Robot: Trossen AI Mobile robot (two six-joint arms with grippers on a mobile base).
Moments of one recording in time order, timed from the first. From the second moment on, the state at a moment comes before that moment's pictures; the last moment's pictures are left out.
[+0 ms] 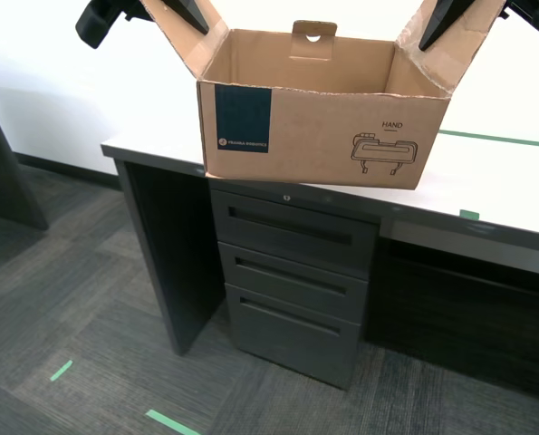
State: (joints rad) arm 0 0.22 1.53 1.26 -0.88 -0.47 0.29; arm 1 -0.42 1.57 1.30 -0.70 0.54 -0.36
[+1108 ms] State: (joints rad) arm 0 0.22 1.53 1.26 -0.89 -0.47 0.31; arm 1 -0.42 1.57 1.30 -0.71 0.54 -0.31
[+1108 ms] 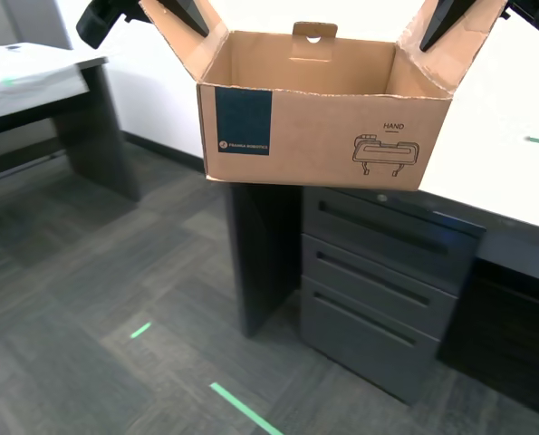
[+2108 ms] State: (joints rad) arm 0 0.24 1.53 1.26 -0.91 -0.47 0.28; arm 1 -0.42 1.57 1.30 -0.72 0.54 -0.28
